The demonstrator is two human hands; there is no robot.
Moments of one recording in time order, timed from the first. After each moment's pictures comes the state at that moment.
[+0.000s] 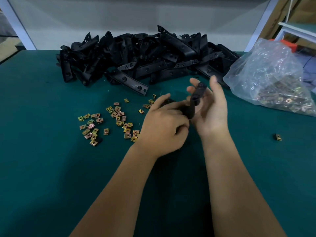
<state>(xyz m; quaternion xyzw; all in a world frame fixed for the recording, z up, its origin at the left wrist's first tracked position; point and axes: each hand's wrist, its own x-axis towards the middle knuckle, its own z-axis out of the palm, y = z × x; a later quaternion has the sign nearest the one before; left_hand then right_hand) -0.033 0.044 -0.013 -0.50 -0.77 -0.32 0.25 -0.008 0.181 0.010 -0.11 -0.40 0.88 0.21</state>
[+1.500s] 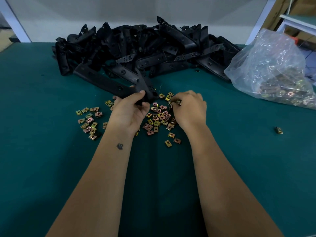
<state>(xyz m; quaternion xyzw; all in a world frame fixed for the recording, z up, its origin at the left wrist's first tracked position) -0.078 0.016 -0.012 0.07 -0.34 -0.92 -0.20 -0.031 0.167 -0.025 -0.22 -0.94 0.18 0.18</state>
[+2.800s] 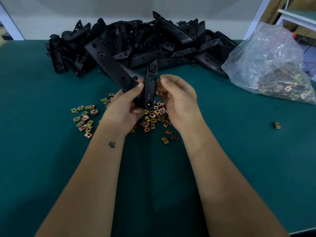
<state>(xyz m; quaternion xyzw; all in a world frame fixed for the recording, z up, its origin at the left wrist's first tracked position) -0.078 0.011 -0.015 -0.05 -0.46 -0.85 -0.23 -0.027 0.136 -0.002 -0.07 -0.48 0.85 0.21</state>
